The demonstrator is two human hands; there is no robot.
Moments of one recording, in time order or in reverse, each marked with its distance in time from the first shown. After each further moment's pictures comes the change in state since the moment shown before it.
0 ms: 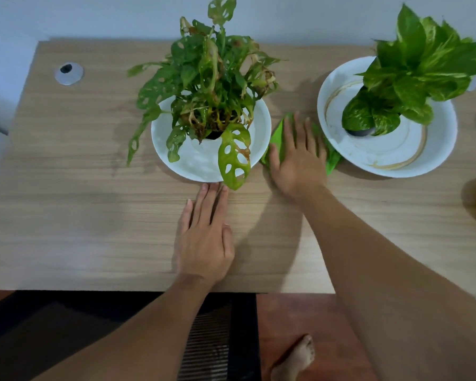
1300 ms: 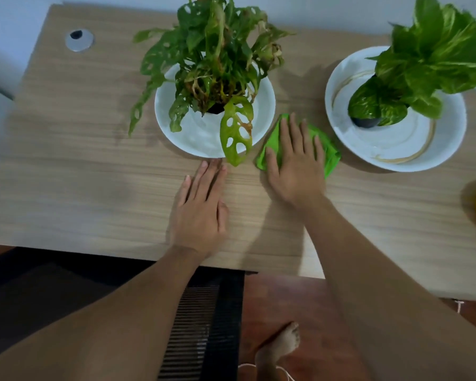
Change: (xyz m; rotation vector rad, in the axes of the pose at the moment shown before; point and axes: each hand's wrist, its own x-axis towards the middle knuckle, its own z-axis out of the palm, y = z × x) left_hand -0.002 0.002 0.000 -0.025 0.055 -0.010; right_hand -0.041 0.009 0.008 0.005 0.015 -0.139
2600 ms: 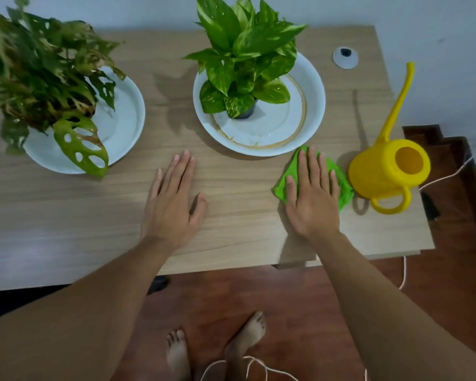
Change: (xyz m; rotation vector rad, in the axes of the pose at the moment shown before) left_hand 0.044 0.160 0.041 -0.006 -0.084 0.140; right_hand -0.109 0.249 -0.055 -0.013 0.115 0.279
